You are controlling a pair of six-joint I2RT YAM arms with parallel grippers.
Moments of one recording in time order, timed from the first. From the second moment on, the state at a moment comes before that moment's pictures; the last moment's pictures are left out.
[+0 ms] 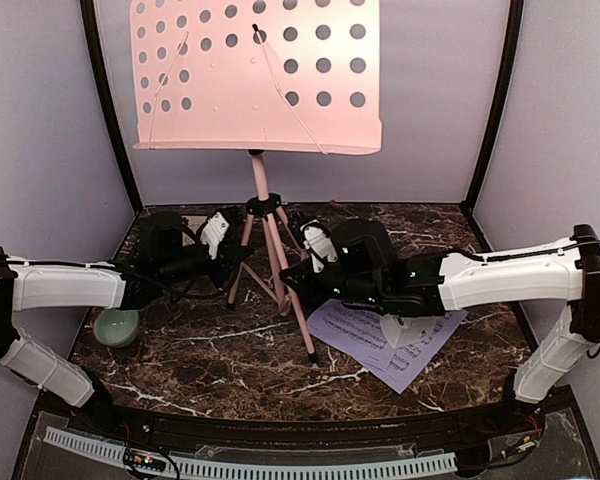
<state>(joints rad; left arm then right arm) -0.60 1.38 0.71 0.40 0.20 0.28 1.13 1.58 1.10 0.06 0.16 0.26</state>
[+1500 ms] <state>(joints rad) -0.62 1.19 0.56 0.36 0.01 0.31 0.92 1.48 0.95 0.10 0.00 0.18</state>
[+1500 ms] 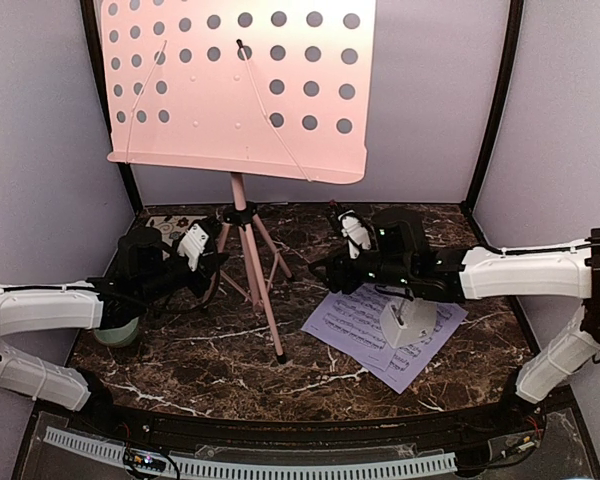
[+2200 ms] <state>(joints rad) -0.62 1.19 0.55 0.38 0.01 0.30 0.91 1.93 1.33 0.26 -0.11 0.00</state>
